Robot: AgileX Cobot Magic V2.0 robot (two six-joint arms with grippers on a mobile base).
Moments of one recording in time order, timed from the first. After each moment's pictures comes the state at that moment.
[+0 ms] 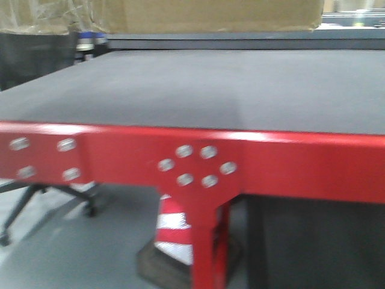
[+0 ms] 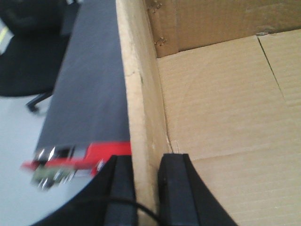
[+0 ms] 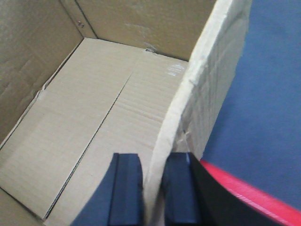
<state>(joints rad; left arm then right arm) -0.50 1.17 -1.63 0.52 1.21 -0.30 0.70 1.19 -1.67 -0.05 1.08 0.25</state>
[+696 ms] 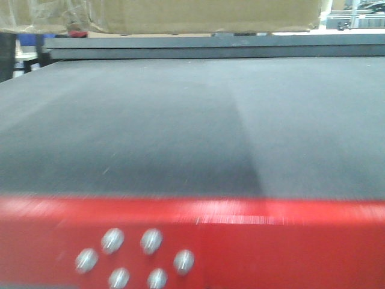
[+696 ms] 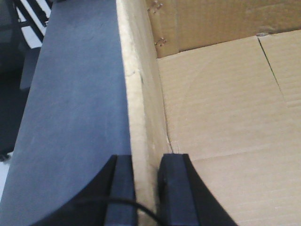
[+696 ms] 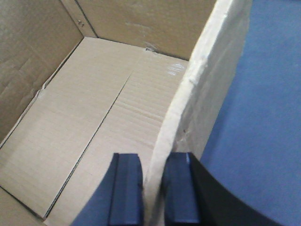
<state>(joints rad) -0.50 1.17 -1.63 0.52 1.21 -0.30 0.70 1.19 -1.67 -0.05 1.08 0.25</state>
